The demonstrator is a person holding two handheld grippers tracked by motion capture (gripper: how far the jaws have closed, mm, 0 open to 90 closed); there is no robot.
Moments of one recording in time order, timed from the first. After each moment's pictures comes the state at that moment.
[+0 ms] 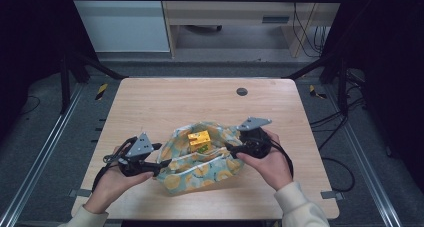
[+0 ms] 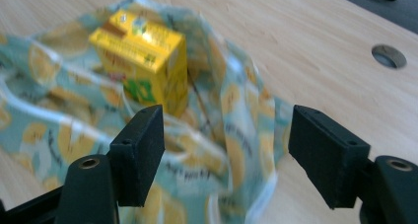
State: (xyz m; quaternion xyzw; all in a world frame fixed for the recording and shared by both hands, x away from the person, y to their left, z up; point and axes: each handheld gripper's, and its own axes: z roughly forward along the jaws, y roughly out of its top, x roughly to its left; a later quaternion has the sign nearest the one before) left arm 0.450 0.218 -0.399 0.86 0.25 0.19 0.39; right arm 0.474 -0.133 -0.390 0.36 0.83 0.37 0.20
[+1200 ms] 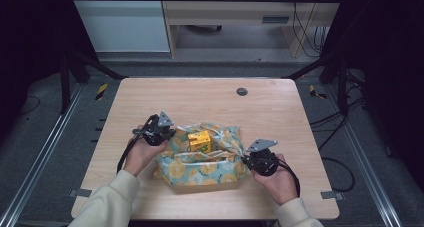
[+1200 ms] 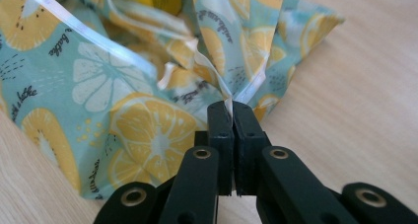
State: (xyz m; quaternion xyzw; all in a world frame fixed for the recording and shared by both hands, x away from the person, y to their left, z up) left arm 0.551 0.189 -0.451 0.87 0.31 0.21 0.31; right arm 0.459 -0.163 -0.458 0.36 0.85 0.33 0.17
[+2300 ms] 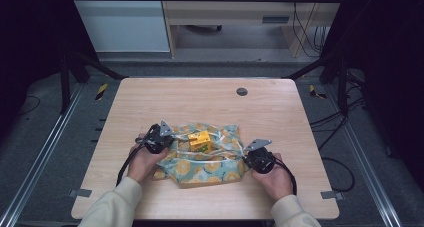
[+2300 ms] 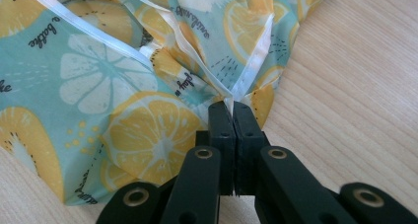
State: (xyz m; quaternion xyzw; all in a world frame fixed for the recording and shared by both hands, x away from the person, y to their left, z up) left arm 0.548 0.192 -0.490 0.88 0.31 0.23 0.28; right arm 0.480 -0.163 -0.487 0.37 0.86 0.30 0.18
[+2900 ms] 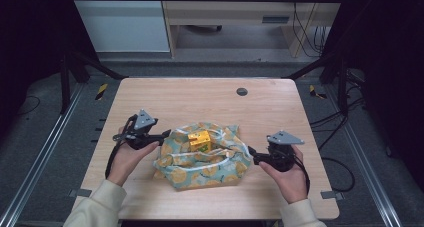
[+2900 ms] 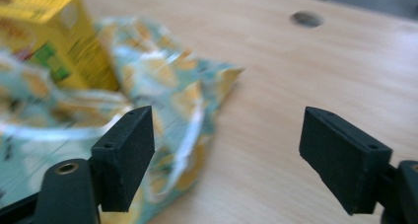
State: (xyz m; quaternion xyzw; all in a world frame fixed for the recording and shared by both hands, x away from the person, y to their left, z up) left arm 0.522 0.229 -0.417 0.81 0.34 0.26 0.41; right arm 0.461 -0.203 -0.435 0.44 0.75 0.42 0.26
